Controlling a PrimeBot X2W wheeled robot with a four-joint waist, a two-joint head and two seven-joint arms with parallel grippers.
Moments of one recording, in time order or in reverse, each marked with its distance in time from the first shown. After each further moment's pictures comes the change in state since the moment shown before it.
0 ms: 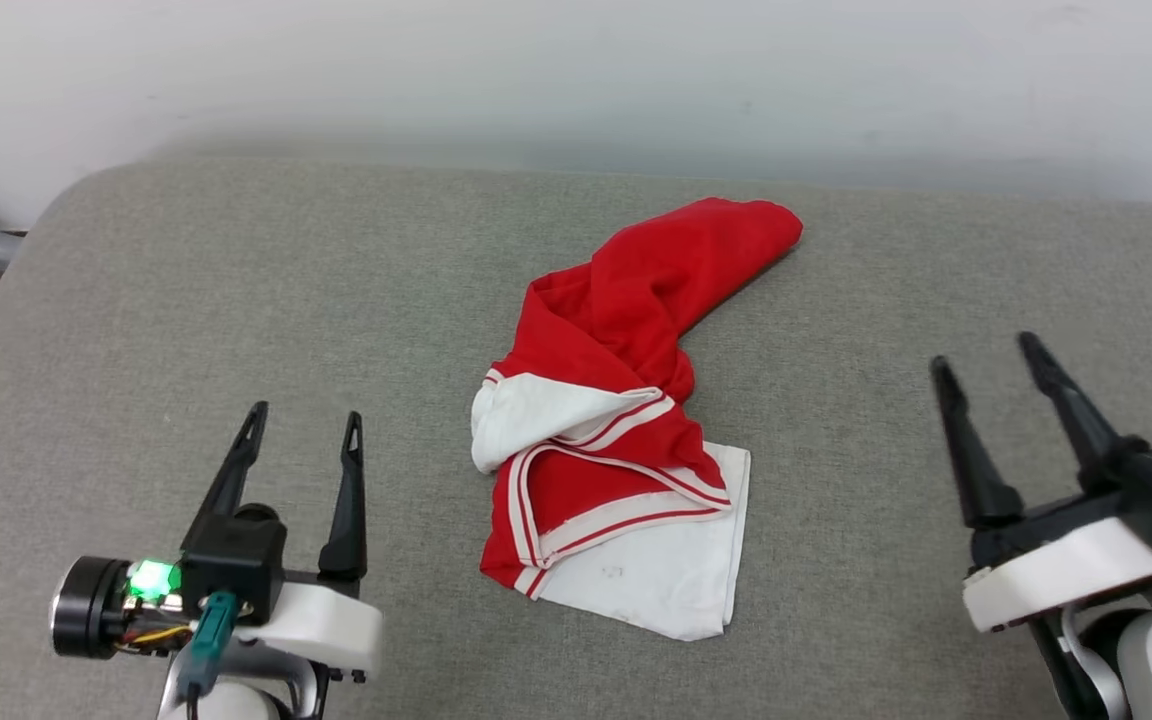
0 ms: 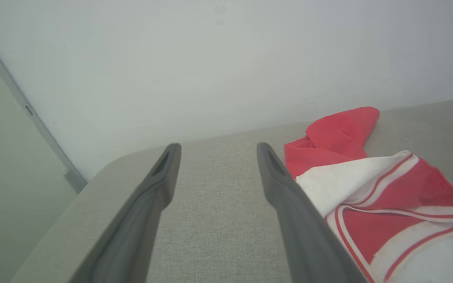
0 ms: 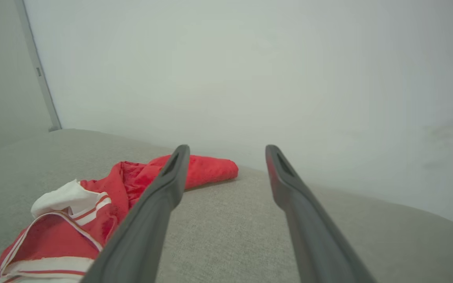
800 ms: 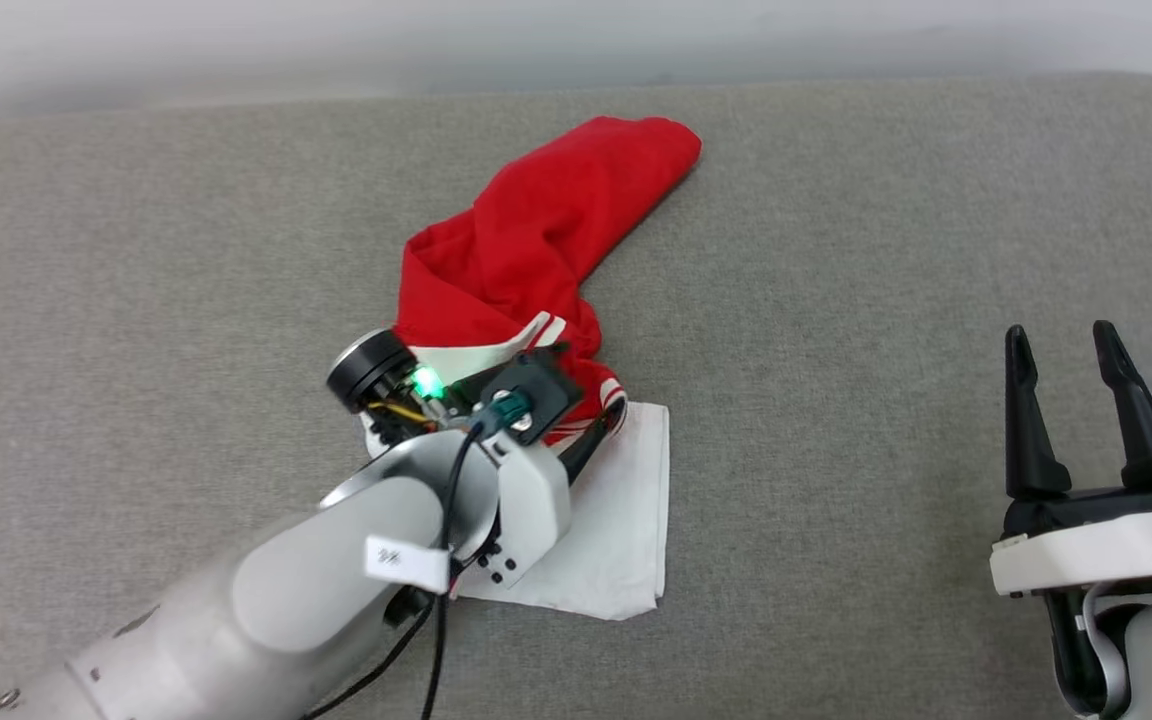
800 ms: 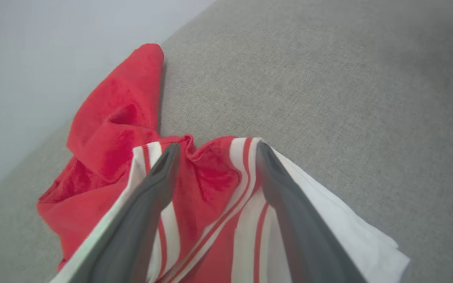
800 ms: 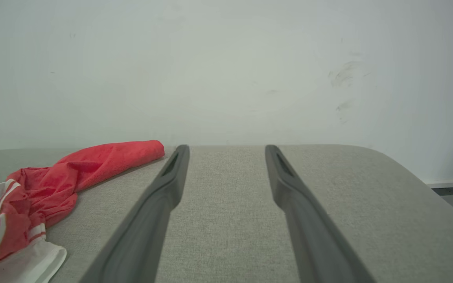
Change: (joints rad) left arm -0.551 -0.260 -0.374 0.464 -0.014 -0.622 0.291; right arm -0.045 0.116 -0.143 0.106 -0.033 0.000 -0.116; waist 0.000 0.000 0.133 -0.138
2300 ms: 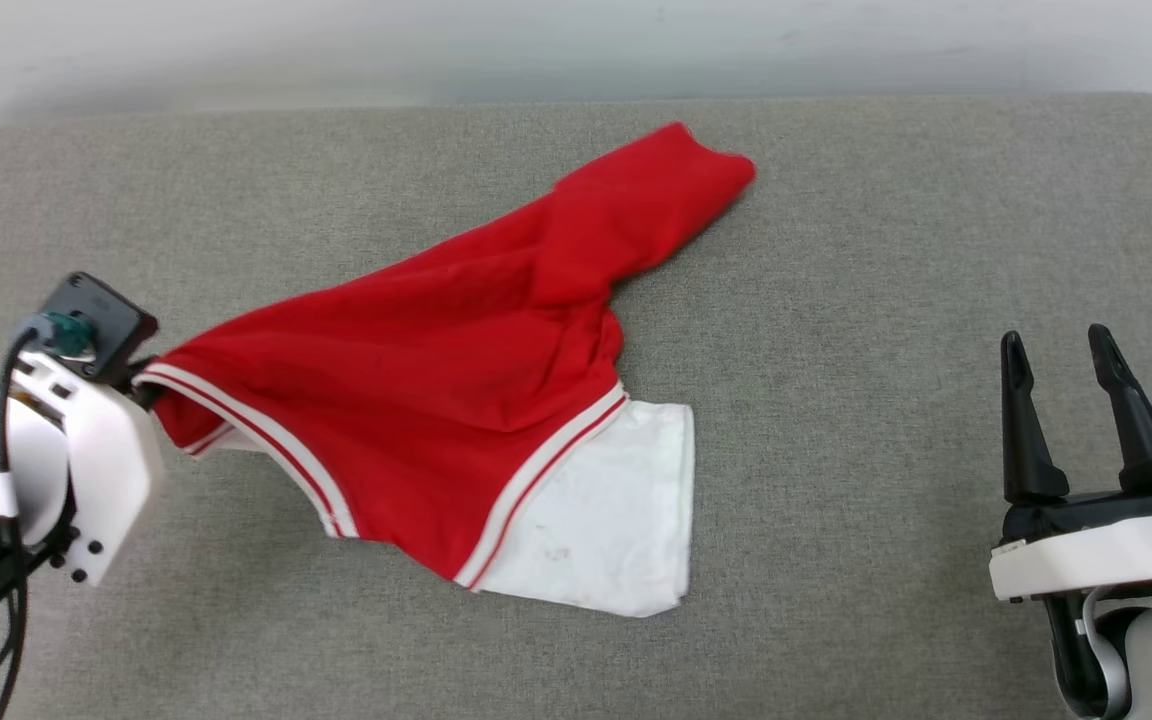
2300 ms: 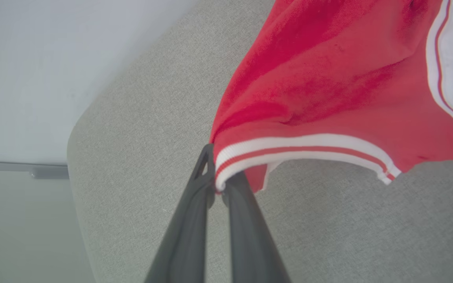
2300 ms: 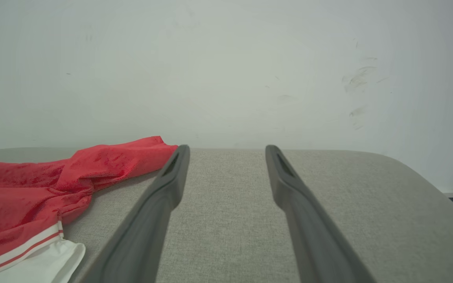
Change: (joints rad) left arm 0.003 0.727 0.085 -0.469 -0.230 0.084 0.358; right arm 0.009 -0.010 0.009 -0.002 0.002 0.000 0.000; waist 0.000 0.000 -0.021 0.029
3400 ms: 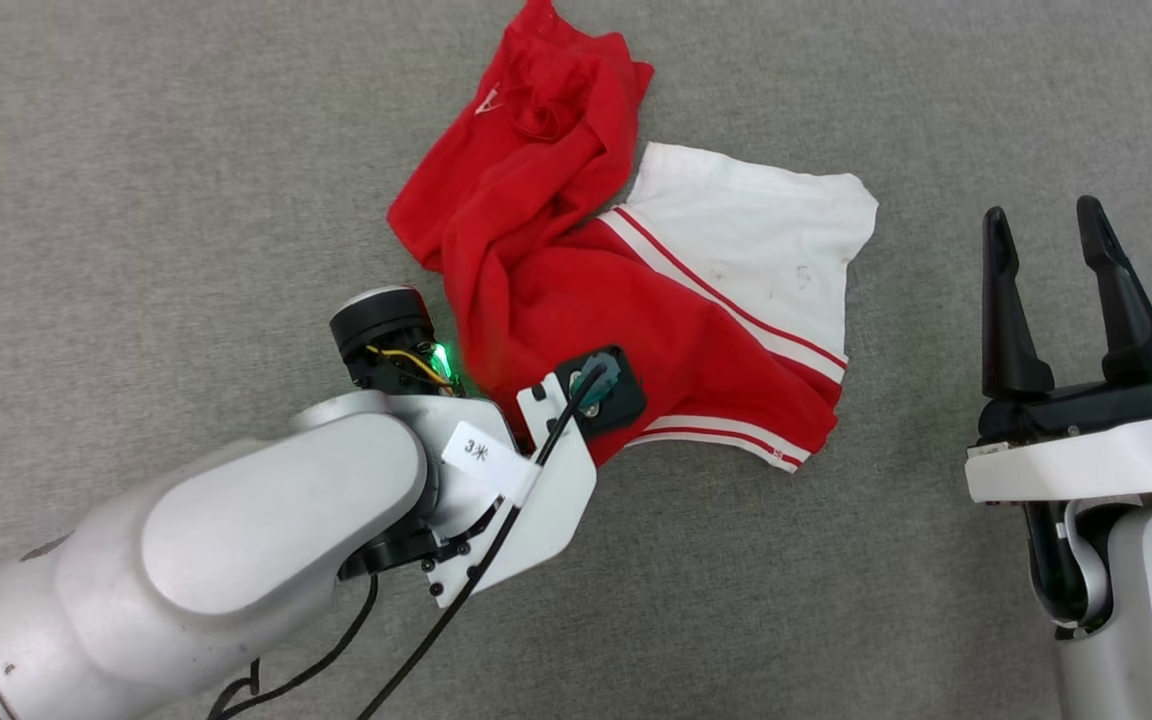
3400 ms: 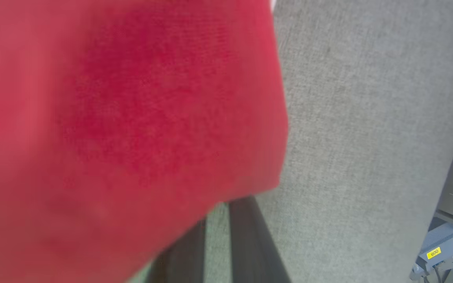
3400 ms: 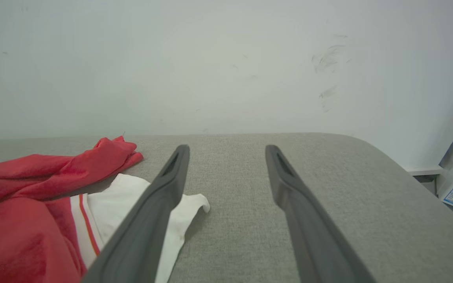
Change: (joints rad) left arm -0.190 -0.571 -0.154 0.121 0.093 -0.282 0.527; right arm -0.160 0.025 0.045 -0.019 0.017 0.000 0.001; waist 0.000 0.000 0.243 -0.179
